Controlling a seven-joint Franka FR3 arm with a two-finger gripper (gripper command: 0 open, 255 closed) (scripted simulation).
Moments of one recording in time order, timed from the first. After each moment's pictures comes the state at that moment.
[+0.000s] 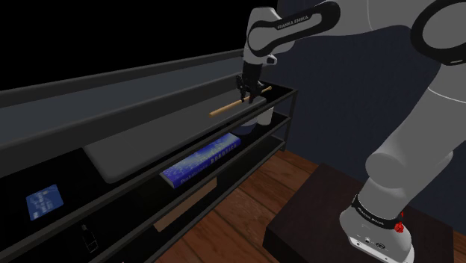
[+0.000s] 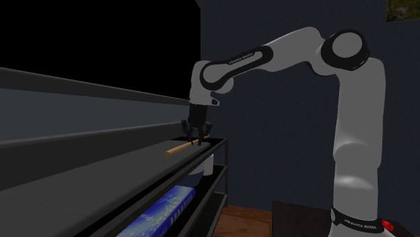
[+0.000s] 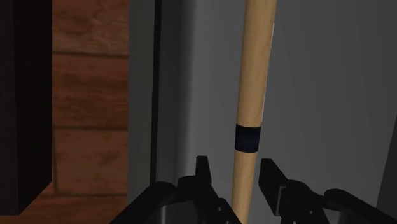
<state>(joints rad) -0.38 -0.04 0.40 -1.97 0.05 2.04 1.51</state>
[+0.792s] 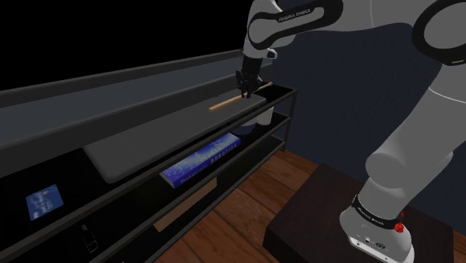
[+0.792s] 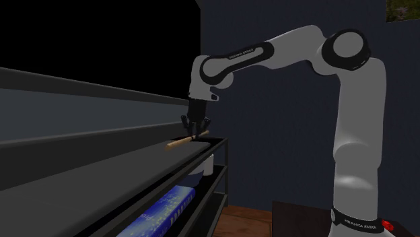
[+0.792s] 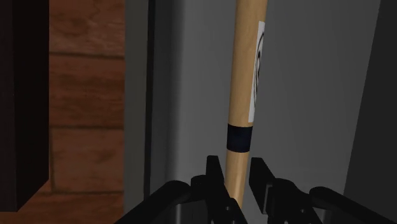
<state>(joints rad) -0.38 -0.05 0.39 -1.92 0.05 2.01 1.51</state>
